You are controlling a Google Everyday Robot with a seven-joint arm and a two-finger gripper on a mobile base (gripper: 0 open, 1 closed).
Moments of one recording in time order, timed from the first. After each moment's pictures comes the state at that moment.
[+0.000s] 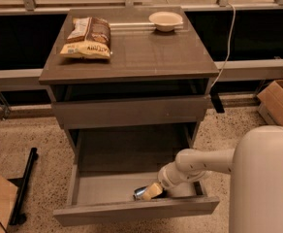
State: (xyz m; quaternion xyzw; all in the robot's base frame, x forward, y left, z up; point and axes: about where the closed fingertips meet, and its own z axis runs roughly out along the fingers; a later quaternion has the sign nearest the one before) arm 0.532 -0.069 0.365 -0.42 0.86 0.21 0.18
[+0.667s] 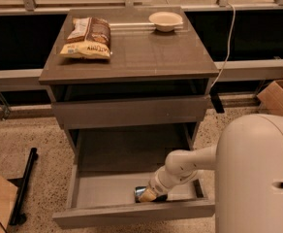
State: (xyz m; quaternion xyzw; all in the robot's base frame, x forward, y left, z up) arm 0.504 -0.043 0.373 -0.46 0.85 0.20 0.14
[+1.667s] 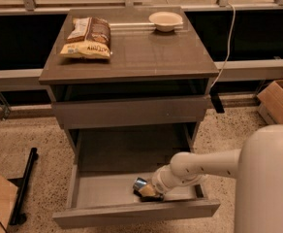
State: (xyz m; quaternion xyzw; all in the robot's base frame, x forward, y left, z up) arm 0.514 -0.029 0.385 -0.43 0.86 0.22 0.19
